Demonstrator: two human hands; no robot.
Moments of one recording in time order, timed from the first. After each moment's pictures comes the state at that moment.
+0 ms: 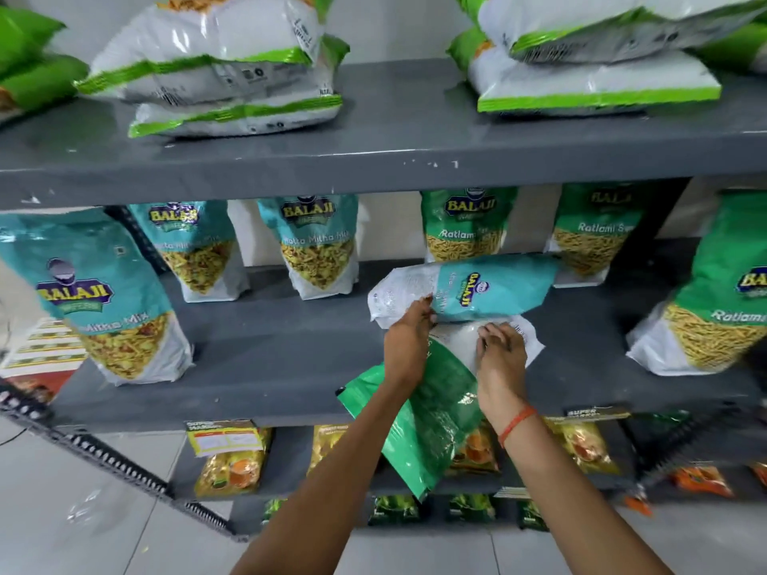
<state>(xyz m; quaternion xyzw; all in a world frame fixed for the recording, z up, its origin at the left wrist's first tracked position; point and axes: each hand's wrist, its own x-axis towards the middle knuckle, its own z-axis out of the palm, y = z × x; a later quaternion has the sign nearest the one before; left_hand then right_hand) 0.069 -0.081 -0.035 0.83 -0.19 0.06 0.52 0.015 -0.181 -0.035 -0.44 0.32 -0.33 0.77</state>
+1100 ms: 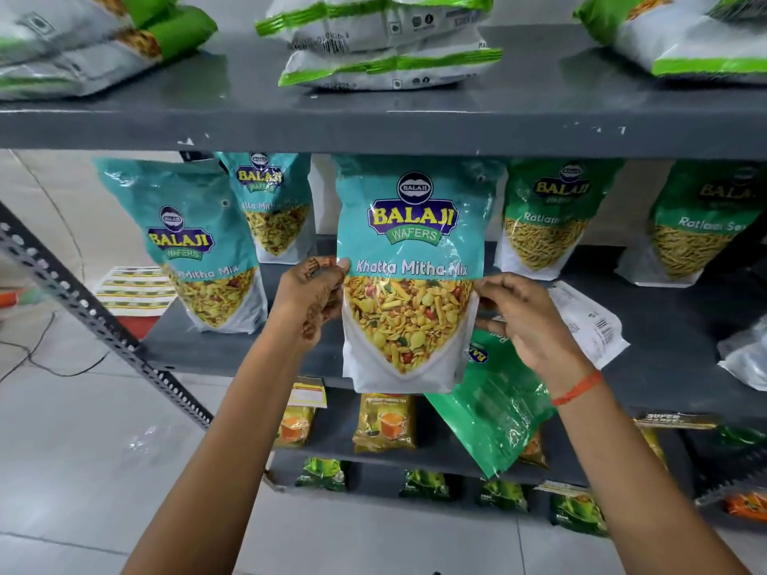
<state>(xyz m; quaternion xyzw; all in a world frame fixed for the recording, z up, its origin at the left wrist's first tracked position) 0.067 0.130 0.078 0.66 0.04 -0.07 0.75 0.009 -0.103 0.056 -0.66 0.12 -0.06 0.74</state>
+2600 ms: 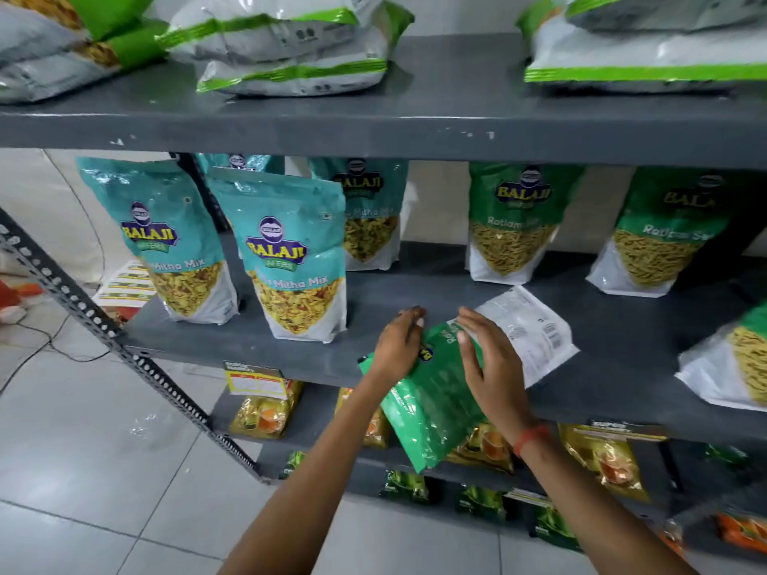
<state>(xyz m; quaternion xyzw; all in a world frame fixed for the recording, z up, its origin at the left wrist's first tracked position) 0.041 -0.029 -0.035 0.87 -0.12 -0.03 0.48 -0.021 -0.172 -0.047 -0.86 -0.07 -0.33 0.38</state>
